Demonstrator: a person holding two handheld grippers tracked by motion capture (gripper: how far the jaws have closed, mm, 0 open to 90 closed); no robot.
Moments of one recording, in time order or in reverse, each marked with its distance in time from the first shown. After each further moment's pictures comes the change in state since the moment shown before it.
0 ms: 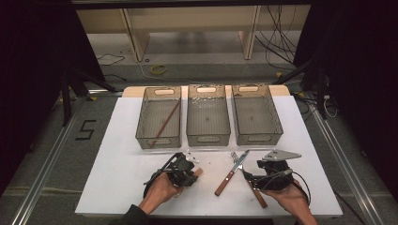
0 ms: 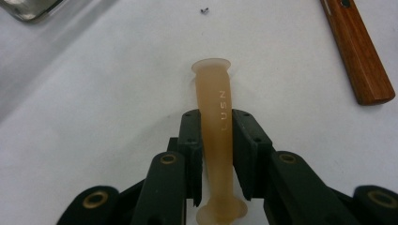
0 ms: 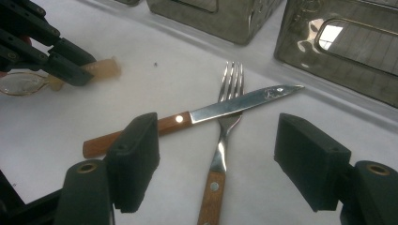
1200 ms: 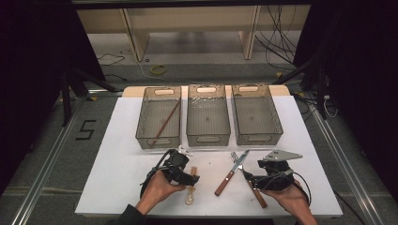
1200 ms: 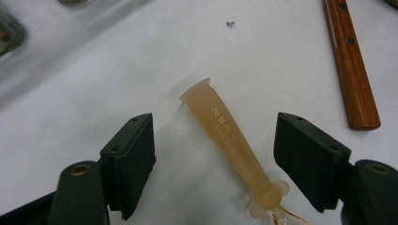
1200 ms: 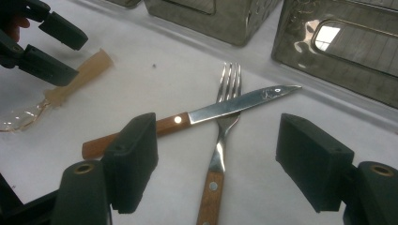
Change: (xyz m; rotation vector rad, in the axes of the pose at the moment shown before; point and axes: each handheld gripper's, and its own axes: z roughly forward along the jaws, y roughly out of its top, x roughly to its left) left arm 0.012 0.000 -0.010 -0.019 -0.019 -0.169; right arm 0.000 -0.001 -0.001 -0.008 -0.006 0.006
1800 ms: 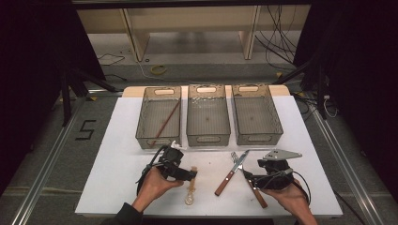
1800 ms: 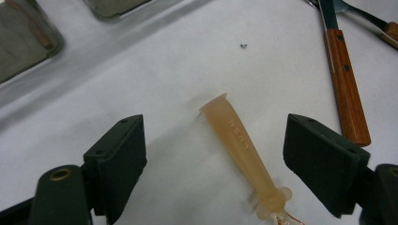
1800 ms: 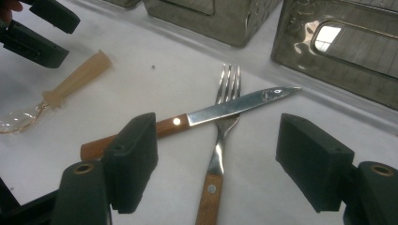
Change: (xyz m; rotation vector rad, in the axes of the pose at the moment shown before) left arm 0.012 0.002 -0.012 -0.044 -0.014 -0.061; right arm -0.001 0.001 0.001 -0.001 0.003 0.001
